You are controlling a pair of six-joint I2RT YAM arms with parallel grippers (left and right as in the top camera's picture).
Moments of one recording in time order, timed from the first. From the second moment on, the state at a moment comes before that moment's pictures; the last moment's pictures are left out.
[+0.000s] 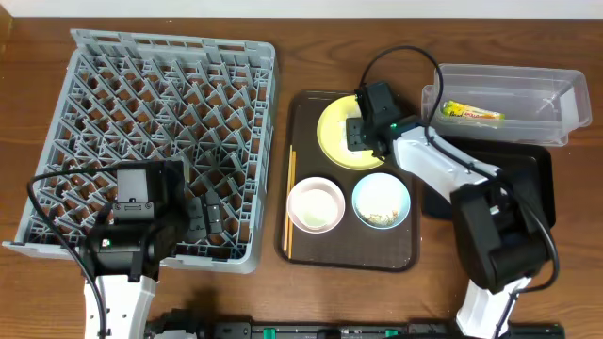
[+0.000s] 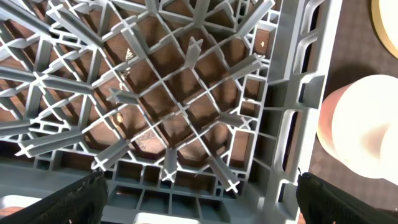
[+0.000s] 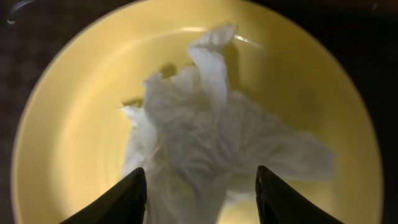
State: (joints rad) left arm 0.02 0.94 0.89 -1.07 0.10 -0.15; right arm 0.42 1.97 1.25 -0.31 0.09 0.32
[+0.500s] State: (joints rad) left arm 0.02 0.94 0.89 -1.07 0.10 -0.15; right arm 0.39 1.86 1.24 -0.36 0.09 0.37
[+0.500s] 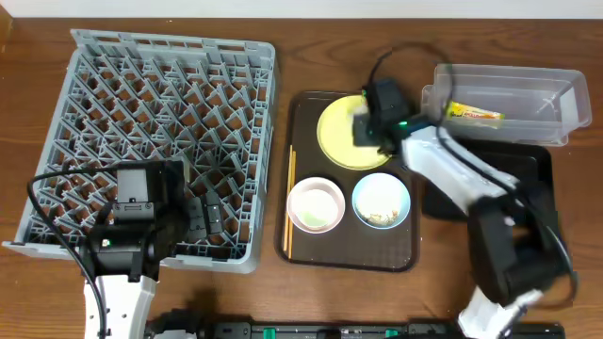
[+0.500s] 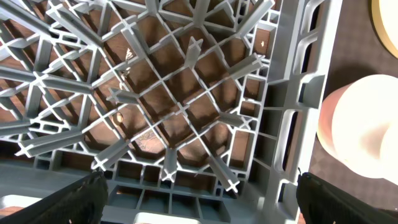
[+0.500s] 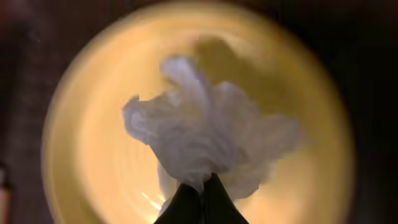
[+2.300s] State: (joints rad) left arm 0.02 0.94 0.89 -1.07 0.10 -0.15; right arm 0.64 1.42 0.80 -0.56 -0.10 0.07
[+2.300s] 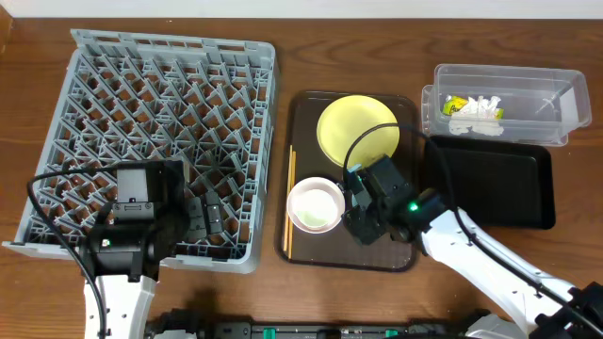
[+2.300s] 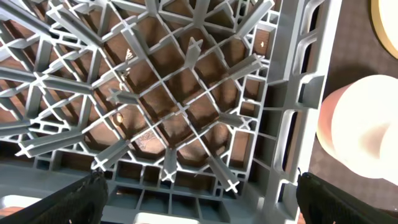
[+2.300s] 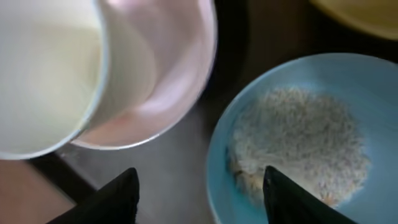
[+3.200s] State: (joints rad) left arm 0.02 0.94 0.89 -1.07 0.10 -0.15; right arm 0.64 1.50 0.71 -0.34 -0.07 0.15
